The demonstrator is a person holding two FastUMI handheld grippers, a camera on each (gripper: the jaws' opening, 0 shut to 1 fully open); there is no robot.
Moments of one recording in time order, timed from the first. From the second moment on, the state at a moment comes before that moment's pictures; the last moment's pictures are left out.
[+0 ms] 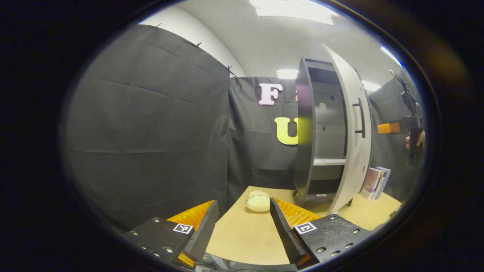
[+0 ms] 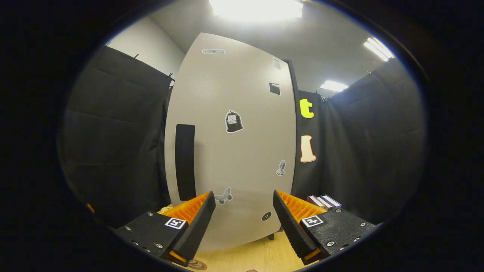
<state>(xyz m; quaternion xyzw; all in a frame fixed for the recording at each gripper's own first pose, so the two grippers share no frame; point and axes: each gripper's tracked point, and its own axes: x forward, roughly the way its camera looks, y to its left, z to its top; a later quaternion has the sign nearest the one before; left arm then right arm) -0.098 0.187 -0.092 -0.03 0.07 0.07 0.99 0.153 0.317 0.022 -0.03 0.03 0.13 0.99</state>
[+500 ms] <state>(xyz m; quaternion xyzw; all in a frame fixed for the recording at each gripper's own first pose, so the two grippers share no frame) -0.071 0.143 -0.085 -0.04 0.07 0.02 1.00 0.127 0.278 0.031 -0.04 0.01 0.11 0.99</state>
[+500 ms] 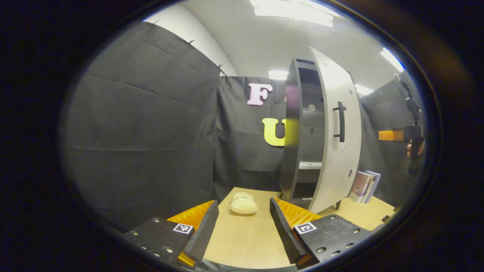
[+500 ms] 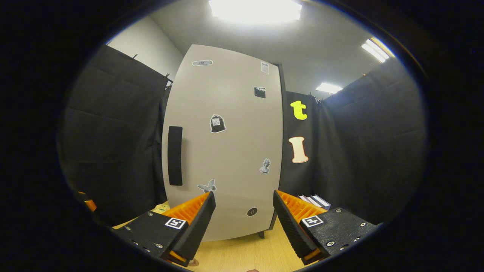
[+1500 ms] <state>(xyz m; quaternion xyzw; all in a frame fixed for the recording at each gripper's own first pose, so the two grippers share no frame) -0.068 -0.025 -0.007 -0.02 0.03 -0.03 1.00 0.090 0.110 0.015 -0.03 0.02 0.10 0.99</state>
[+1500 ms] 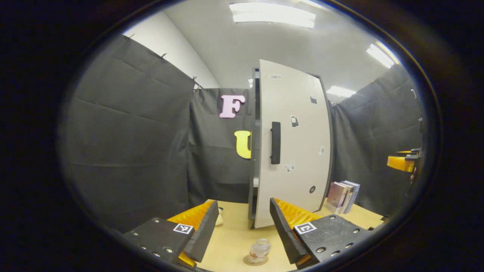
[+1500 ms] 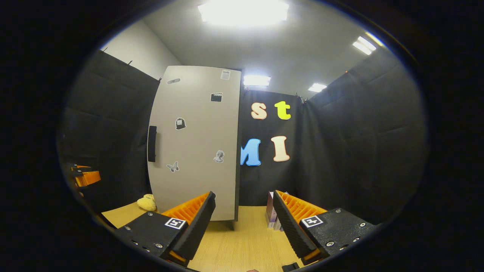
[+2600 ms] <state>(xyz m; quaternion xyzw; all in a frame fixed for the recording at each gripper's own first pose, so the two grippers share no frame) -0.069 -0.047 -0.002 -0.01 0.02 -0.02 1.00 0.085 0.094 -0.009 -0.01 0.03 0.09 1.00</state>
